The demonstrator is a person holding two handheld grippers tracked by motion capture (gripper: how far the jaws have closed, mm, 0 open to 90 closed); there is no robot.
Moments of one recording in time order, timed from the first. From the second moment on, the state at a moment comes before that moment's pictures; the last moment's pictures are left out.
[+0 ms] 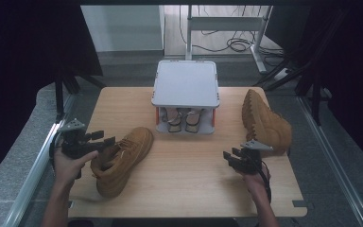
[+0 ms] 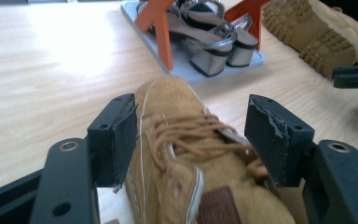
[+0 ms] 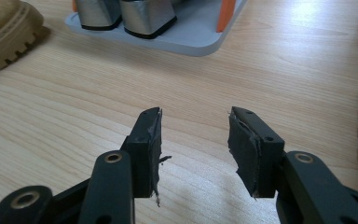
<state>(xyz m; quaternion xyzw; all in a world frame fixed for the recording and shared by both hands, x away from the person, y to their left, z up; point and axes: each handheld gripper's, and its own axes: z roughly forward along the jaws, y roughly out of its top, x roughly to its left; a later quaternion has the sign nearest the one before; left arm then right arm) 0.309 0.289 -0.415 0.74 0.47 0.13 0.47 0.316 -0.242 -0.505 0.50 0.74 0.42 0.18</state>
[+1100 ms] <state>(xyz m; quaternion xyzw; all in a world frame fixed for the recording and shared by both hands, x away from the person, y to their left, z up) 0.307 0.295 -0.421 0.74 0.46 0.13 0.47 0.350 -0.304 -0.441 0.47 0.74 0.42 0.23</state>
